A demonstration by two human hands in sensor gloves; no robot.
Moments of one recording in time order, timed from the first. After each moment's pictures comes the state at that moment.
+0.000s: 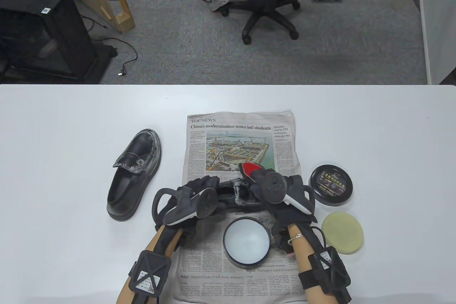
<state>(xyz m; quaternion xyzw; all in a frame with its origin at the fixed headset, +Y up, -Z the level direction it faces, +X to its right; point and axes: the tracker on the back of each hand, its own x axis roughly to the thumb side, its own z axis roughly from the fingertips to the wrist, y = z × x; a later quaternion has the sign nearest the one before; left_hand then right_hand) -0.112 -0.740 -0.283 -0.03 -0.17 -0.03 0.98 0.132 -0.743 -0.294 0.09 0.11 0.98 0.14</state>
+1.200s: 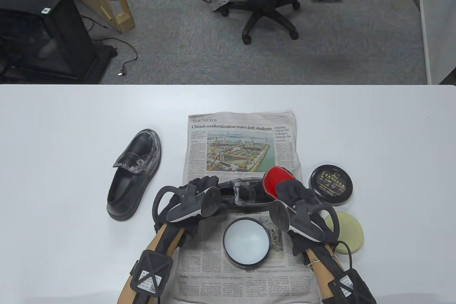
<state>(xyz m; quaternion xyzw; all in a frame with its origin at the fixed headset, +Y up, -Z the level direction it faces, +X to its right) -0.108 -0.740 -0.285 -0.07 -0.19 -0.04 0.98 0.133 -0.737 -0.240 0.13 0.03 0.99 -0.04</state>
